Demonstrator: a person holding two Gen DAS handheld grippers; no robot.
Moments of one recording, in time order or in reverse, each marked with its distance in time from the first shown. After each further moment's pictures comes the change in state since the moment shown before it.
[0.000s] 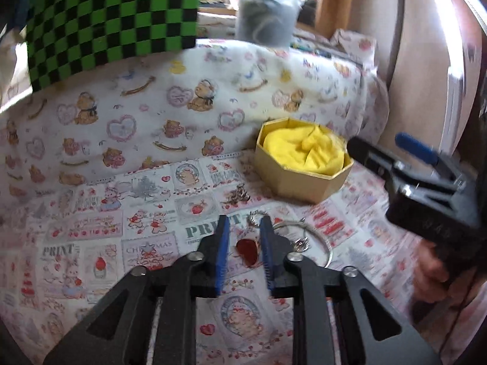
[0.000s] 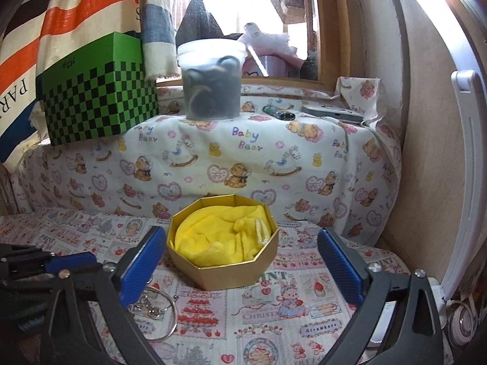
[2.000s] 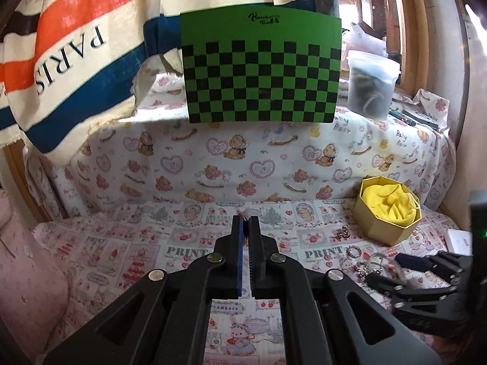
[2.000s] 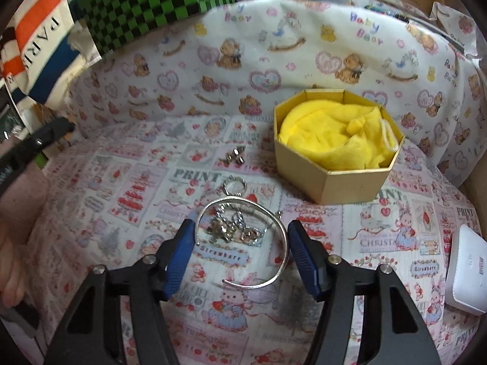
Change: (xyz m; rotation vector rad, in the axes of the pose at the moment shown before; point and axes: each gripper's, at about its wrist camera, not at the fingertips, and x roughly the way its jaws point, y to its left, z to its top) left arm -0.082 0.056 0.002 -0.167 -0.178 0.401; right arm 0.029 0.057 -0.026 -0.049 0.450 0.323
